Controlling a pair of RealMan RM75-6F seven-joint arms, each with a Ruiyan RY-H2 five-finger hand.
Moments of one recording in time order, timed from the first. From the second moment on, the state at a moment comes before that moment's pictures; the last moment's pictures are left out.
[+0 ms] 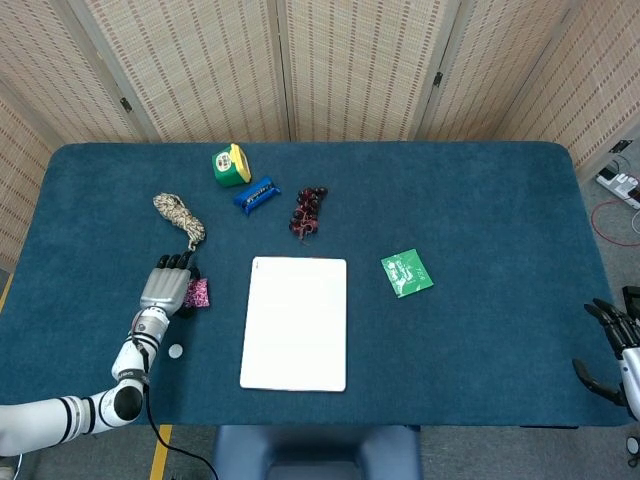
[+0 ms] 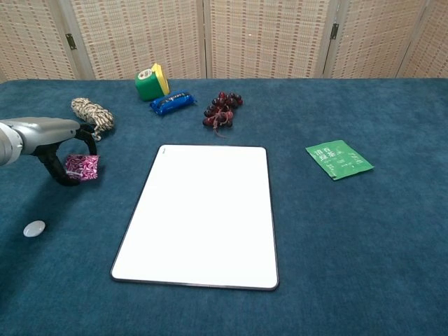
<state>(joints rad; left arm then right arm) -0.84 -1.46 -0.08 -1.48 0.59 0.96 0.61 -0.02 -1.10 0.02 -1.43 -1.58 1.59 0.31</state>
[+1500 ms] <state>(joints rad) -0.91 -1.46 -0.03 -1.65 0.83 1.04 0.64 -0.03 -1.08 0.03 -1.46 -1.57 1.58 0.28</state>
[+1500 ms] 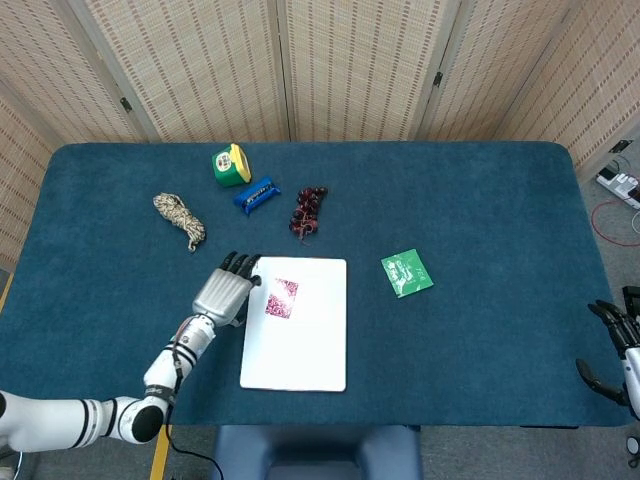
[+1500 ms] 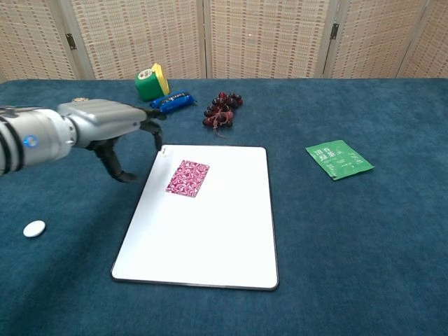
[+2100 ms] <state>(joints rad) -0.59 -1.31 0.14 -1.68 1.12 1.26 0.41 -0.01 -1.07 0.03 -1.48 -1.58 1.56 0.26</state>
